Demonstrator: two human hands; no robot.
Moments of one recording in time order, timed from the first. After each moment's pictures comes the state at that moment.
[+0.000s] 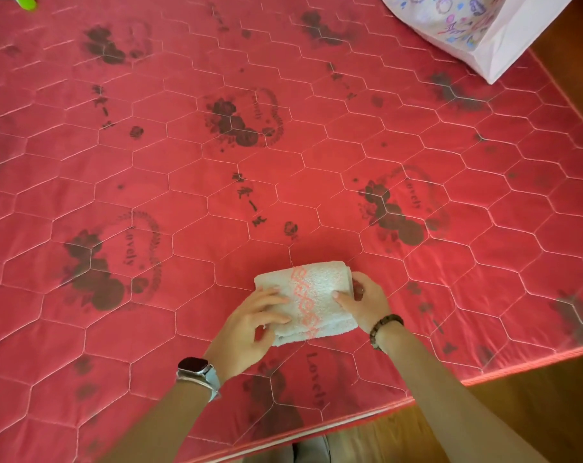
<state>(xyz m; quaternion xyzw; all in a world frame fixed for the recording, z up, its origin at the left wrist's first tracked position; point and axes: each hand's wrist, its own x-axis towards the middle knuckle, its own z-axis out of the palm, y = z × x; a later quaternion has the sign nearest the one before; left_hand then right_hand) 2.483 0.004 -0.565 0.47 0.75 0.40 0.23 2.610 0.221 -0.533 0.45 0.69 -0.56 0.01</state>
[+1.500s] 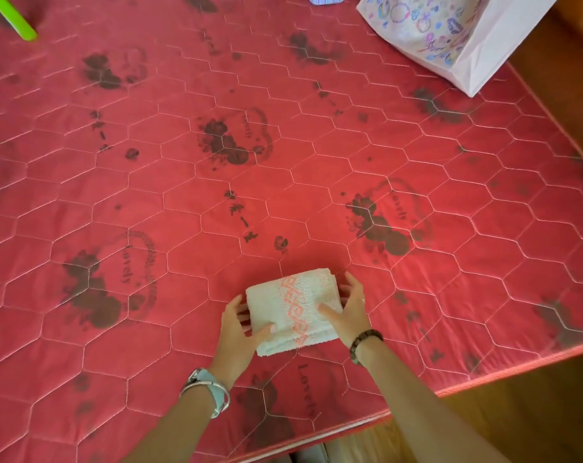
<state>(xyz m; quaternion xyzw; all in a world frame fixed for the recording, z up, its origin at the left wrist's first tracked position) 2.494 0.024 -0.557 0.05 0.79 0.47 0.39 2.607 0.210 -0.538 0.50 0.65 -0.57 -0.01</state>
